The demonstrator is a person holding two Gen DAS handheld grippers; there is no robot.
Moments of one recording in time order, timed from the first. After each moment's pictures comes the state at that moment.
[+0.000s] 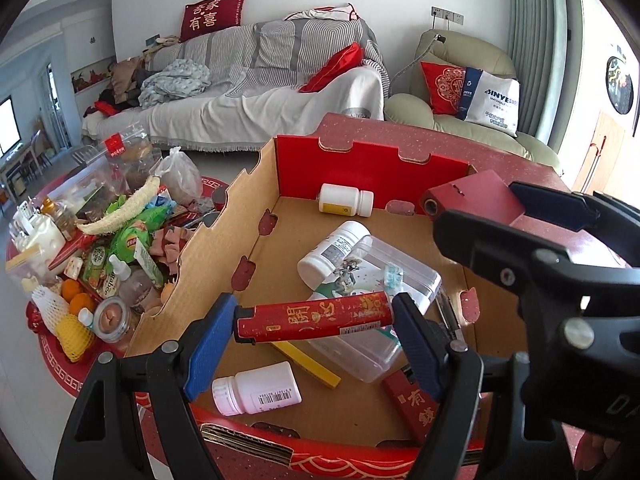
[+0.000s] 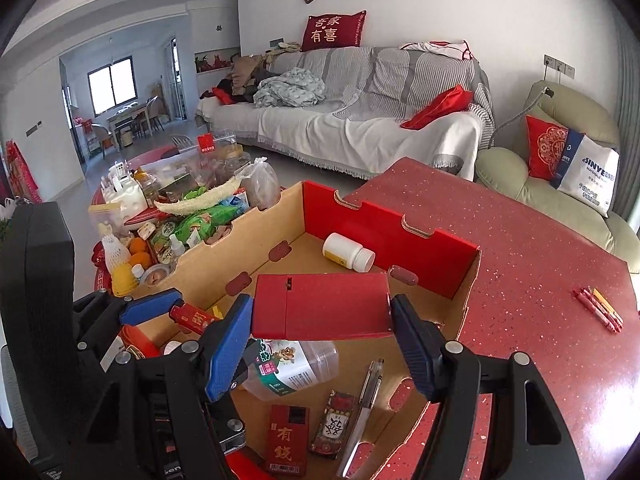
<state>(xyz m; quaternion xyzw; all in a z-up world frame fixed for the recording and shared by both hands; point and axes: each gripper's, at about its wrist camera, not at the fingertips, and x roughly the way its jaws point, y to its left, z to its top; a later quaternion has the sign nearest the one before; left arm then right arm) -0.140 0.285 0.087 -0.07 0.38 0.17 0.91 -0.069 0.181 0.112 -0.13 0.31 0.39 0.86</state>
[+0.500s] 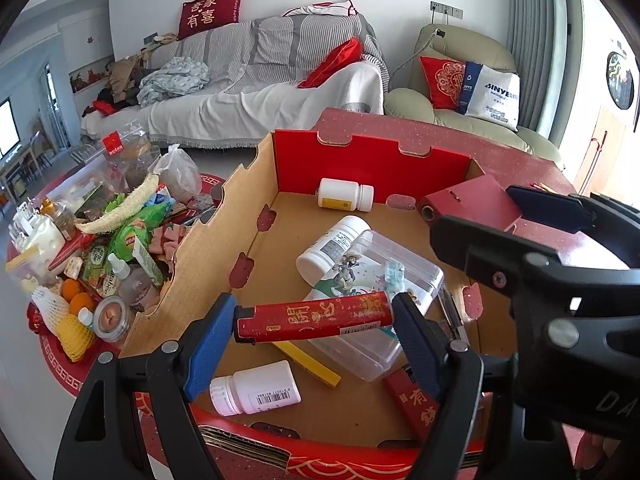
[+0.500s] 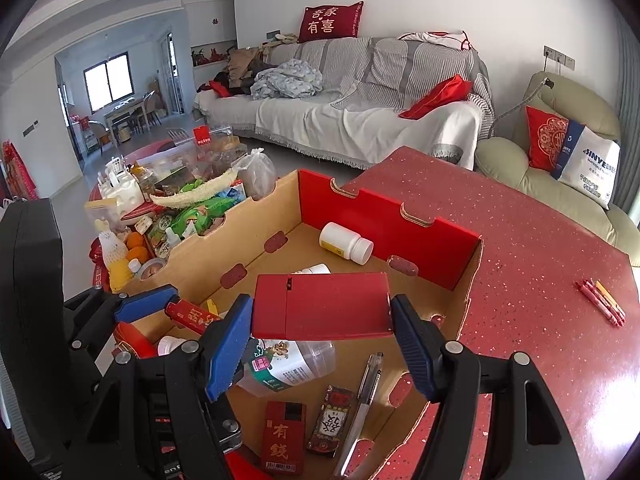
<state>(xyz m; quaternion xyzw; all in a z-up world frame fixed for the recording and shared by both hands) -0.138 0.288 0.083 -0.07 0.38 0.16 0.91 -0.063 0.182 0.104 -0.13 0.33 0.38 0.85</state>
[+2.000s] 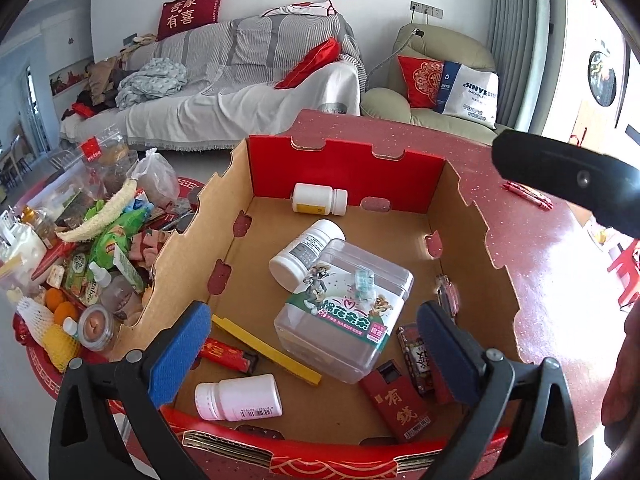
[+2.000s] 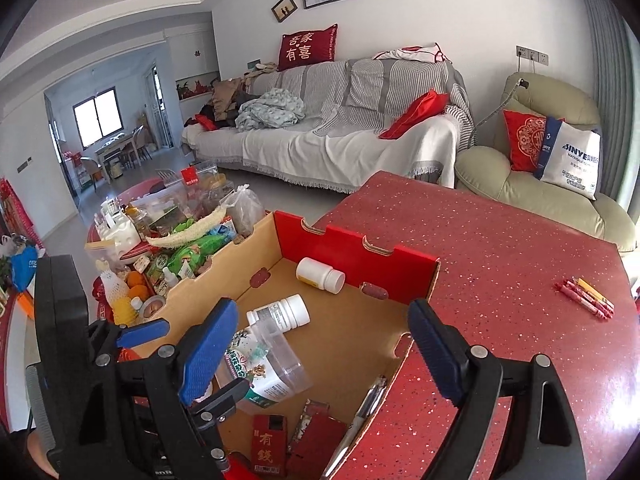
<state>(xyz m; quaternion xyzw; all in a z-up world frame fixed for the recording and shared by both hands) -0.138 0.291 0.088 -0.08 0.38 0.12 0.91 -0.051 0.142 0.139 -0.07 0.30 0.36 0.88</state>
